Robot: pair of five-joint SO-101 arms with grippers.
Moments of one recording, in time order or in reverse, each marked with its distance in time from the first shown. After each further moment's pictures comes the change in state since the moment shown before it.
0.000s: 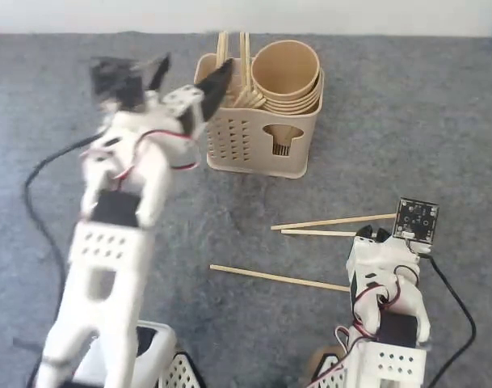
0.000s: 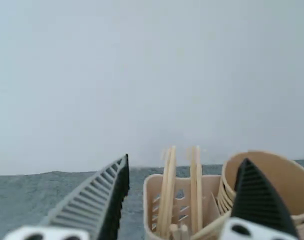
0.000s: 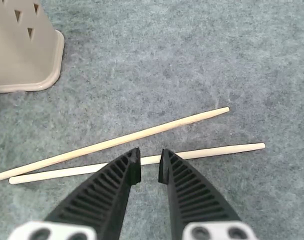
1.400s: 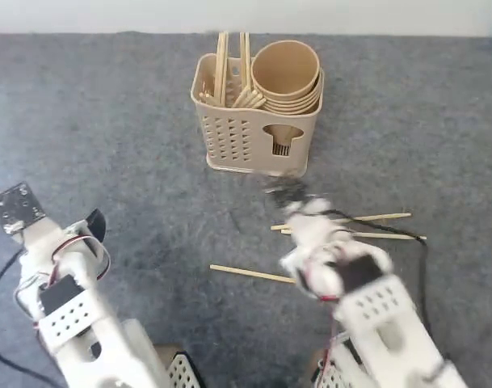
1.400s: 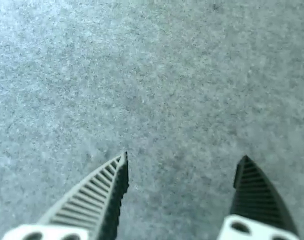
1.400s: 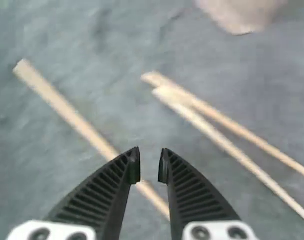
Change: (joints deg) left arm -44.7 -19.2 43.3 14.9 -4.7; right arm -35.2 48.1 -32.8 9.1 17.6
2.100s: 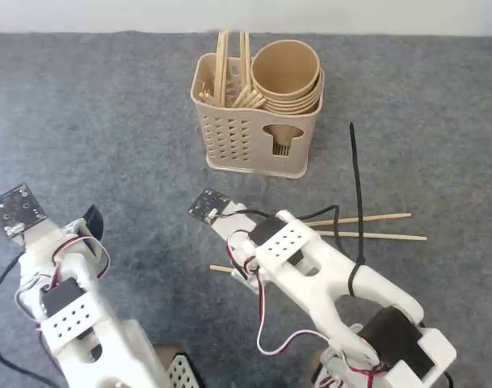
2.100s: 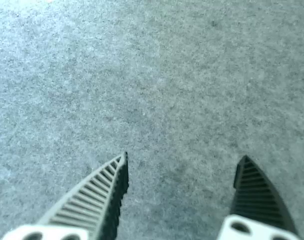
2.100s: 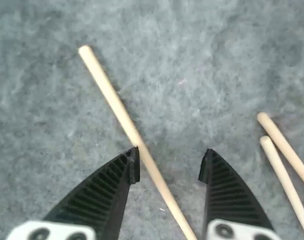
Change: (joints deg) left arm 0.0 0.0 1.7 -4.9 0.0; right arm -16.0 45.8 -18.3 -7.9 -0.2
